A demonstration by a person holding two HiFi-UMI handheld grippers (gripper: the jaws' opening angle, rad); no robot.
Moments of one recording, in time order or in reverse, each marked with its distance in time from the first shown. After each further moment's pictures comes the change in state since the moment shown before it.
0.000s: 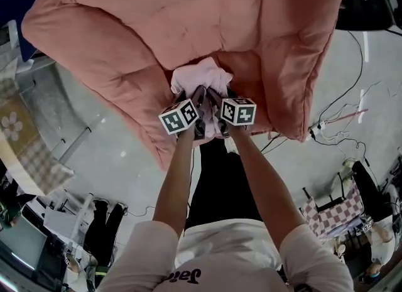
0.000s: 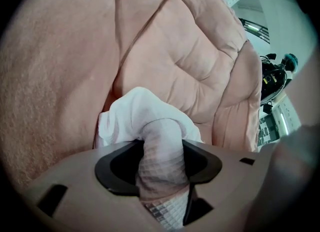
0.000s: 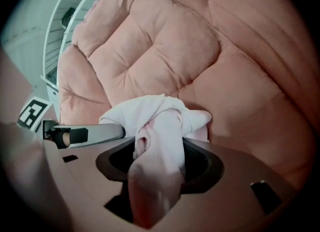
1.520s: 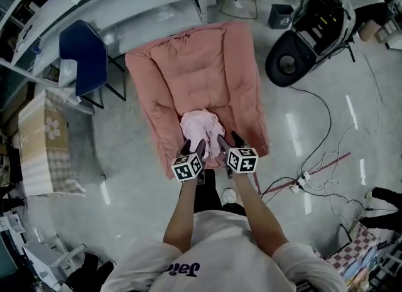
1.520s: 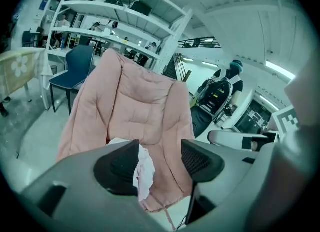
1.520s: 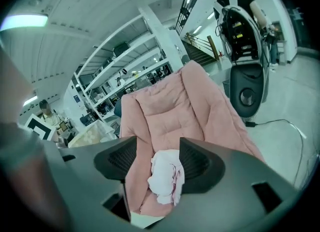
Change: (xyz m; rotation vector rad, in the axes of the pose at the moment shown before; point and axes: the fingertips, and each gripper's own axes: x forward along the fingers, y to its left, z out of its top) left arm -0.260 -0.155 -0.041 0.307 -0.397 -0.093; right arm -0.319 0.127 0.030 -0.306 -0.457 -0.010
